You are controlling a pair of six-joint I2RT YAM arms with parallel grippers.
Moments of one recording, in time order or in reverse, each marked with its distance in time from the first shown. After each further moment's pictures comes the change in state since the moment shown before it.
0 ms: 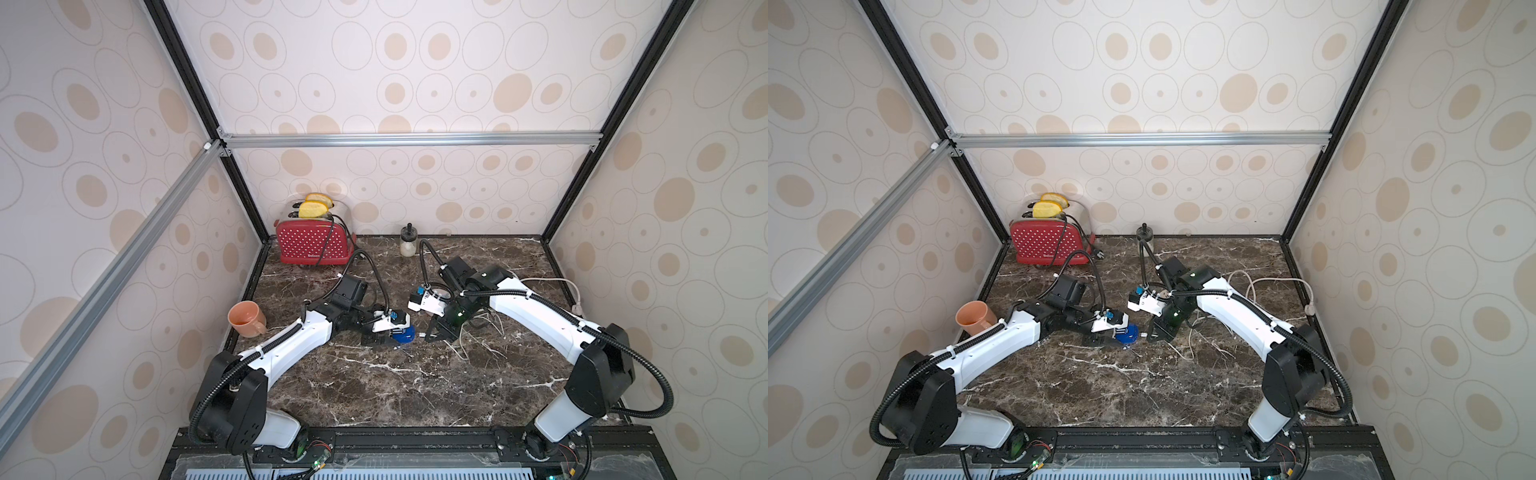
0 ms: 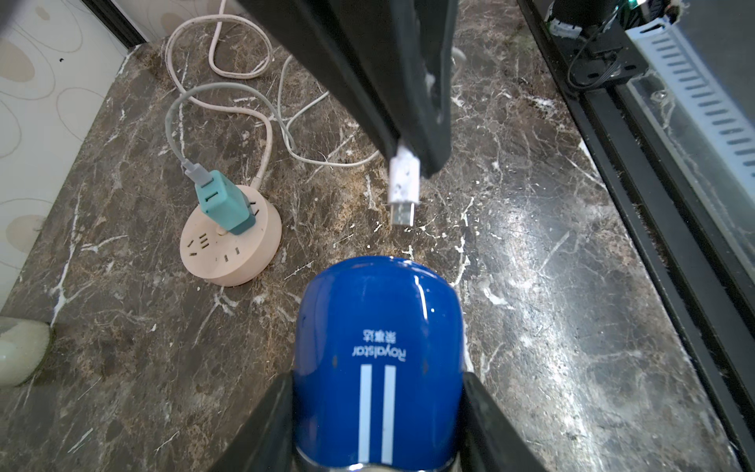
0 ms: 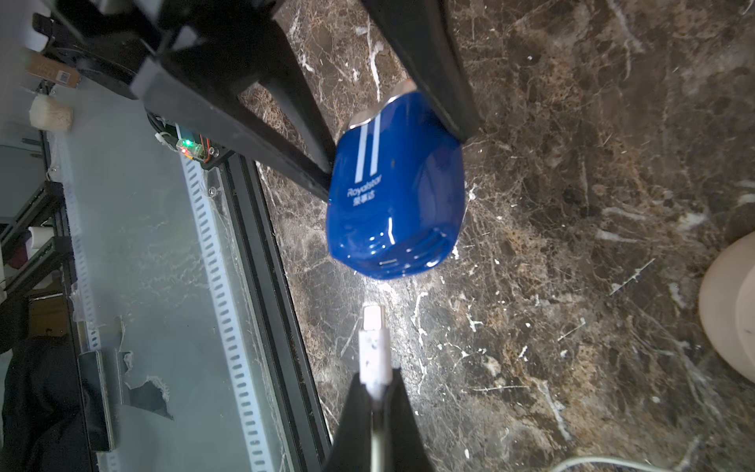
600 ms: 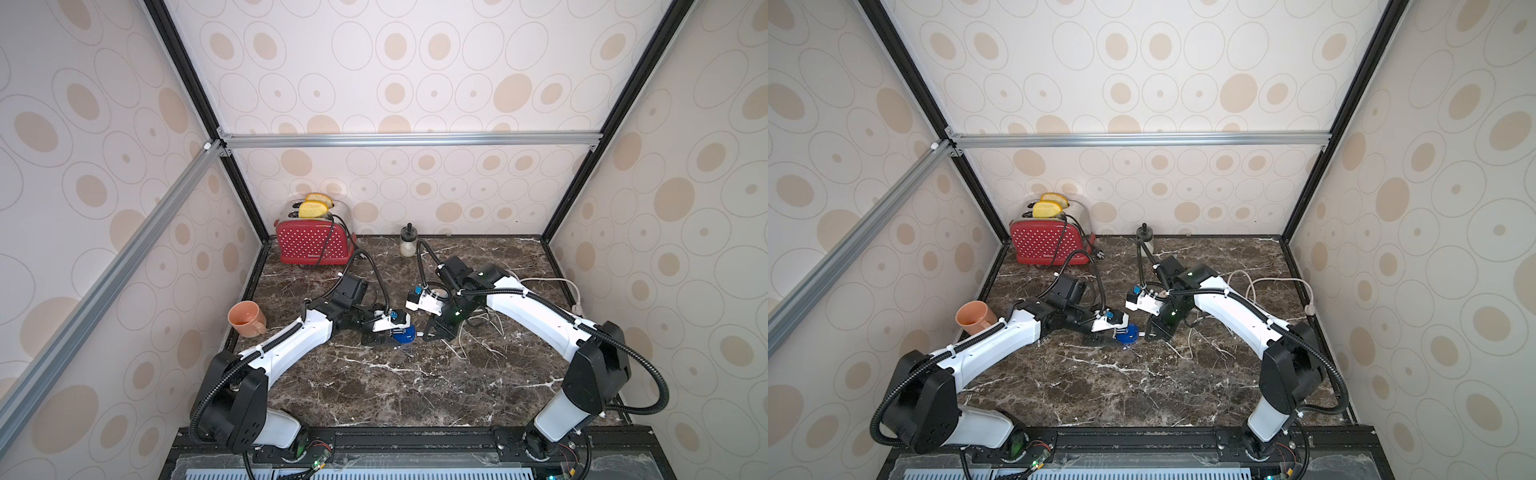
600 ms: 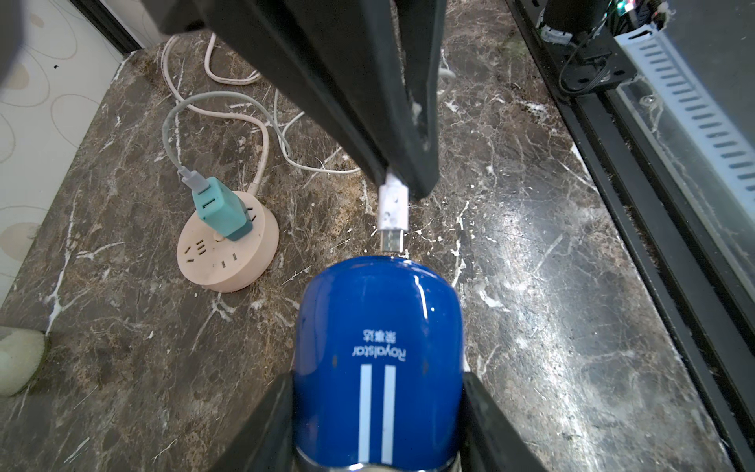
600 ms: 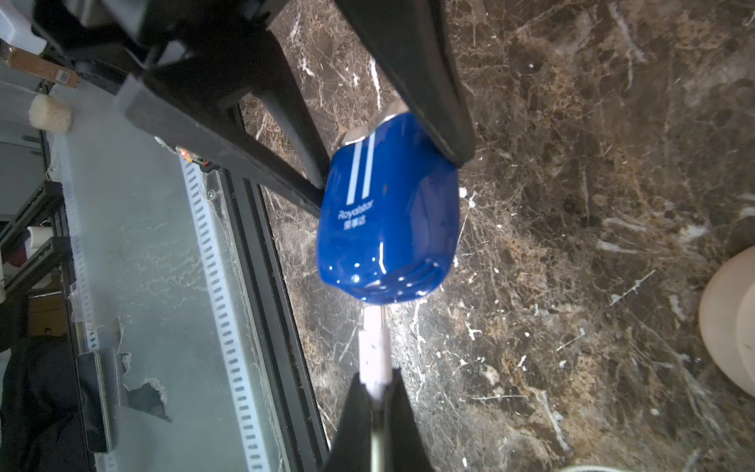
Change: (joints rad) left arm 0.000 0.005 0.012 -0.018 0.012 0.011; right arm 0.010 0.020 0.019 0.009 -0.001 0.000
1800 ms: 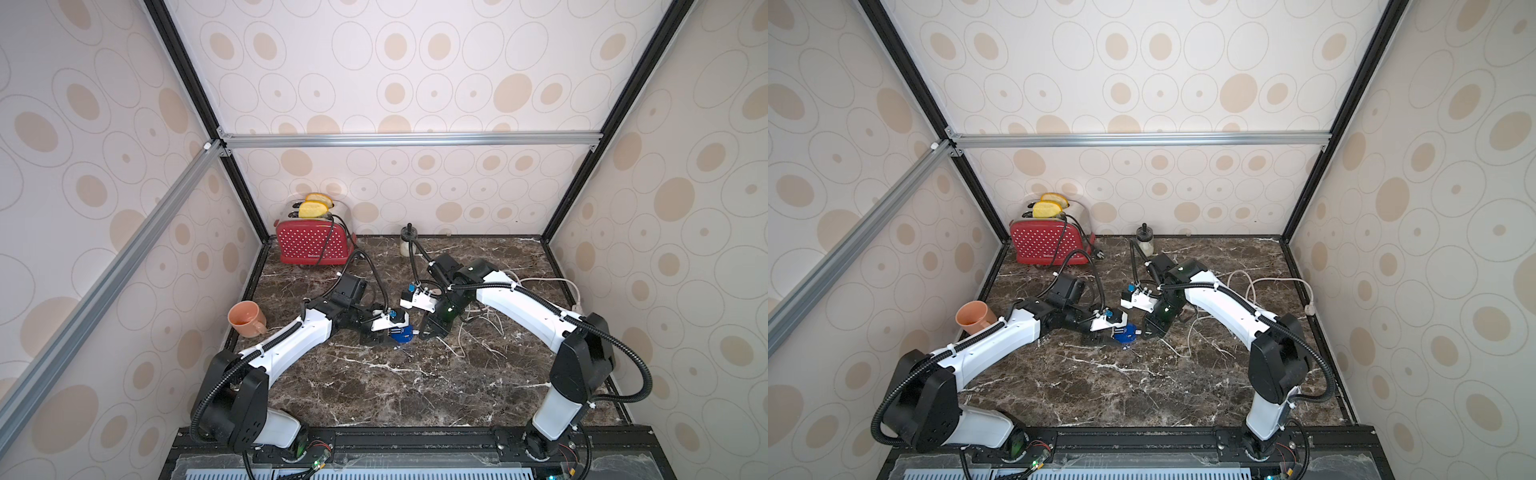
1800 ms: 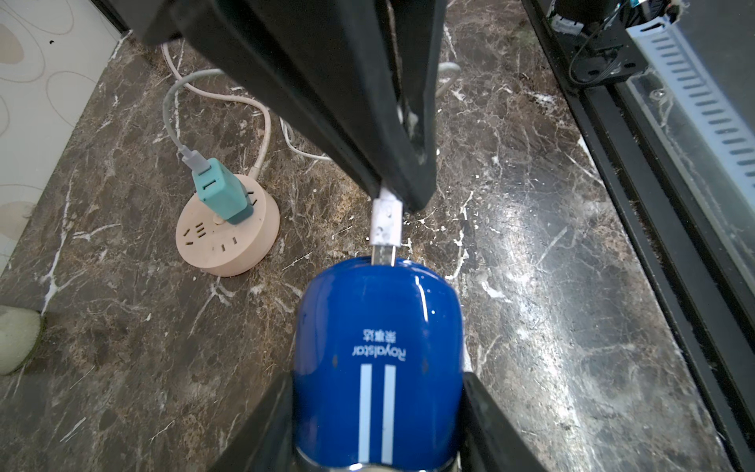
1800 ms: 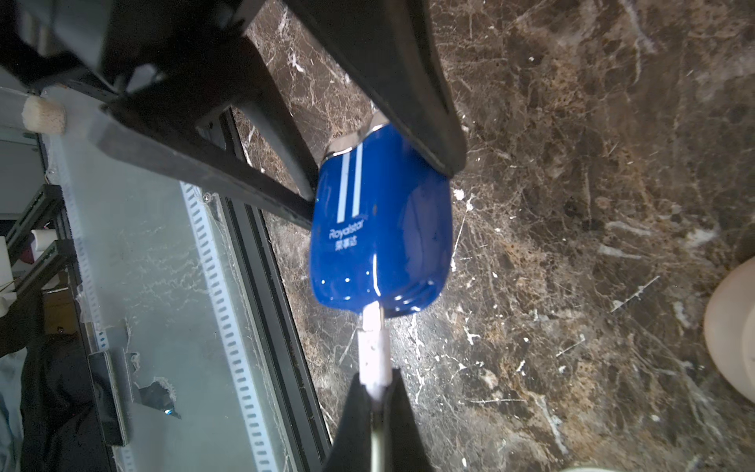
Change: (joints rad) left arm 0.000 0.004 0.000 -0.011 -0.015 -0.011; right arm 0.023 0.082 0.095 -0.054 0.029 0.024
